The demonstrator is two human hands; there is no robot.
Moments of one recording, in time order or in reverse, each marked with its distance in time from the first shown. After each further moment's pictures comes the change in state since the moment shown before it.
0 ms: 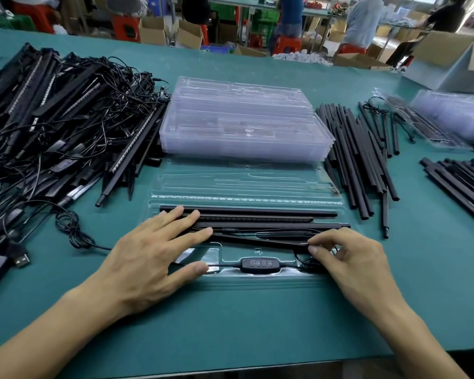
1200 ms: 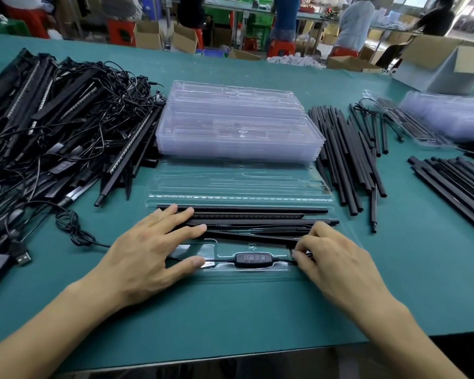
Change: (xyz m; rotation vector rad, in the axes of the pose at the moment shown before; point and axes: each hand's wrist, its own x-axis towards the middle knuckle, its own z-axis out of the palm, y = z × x) left_hand 0.001 0.001 0.000 -0.109 0.034 -0.054; right_hand -0.009 -0.036 -0.008 -0.517 -0.200 -0.082
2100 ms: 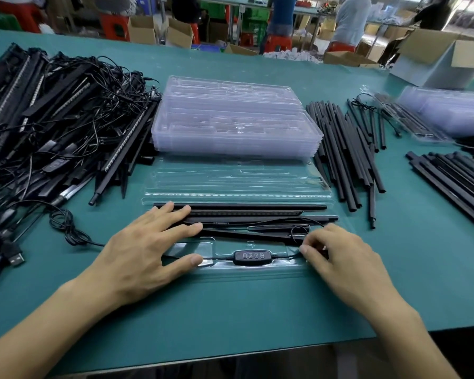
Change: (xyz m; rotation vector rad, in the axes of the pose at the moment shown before) left_hand 0.001 -0.002 0.001 -0.028 0.010 -0.003; right_hand -0.002 0.022 0.011 0.196 0.003 0.097
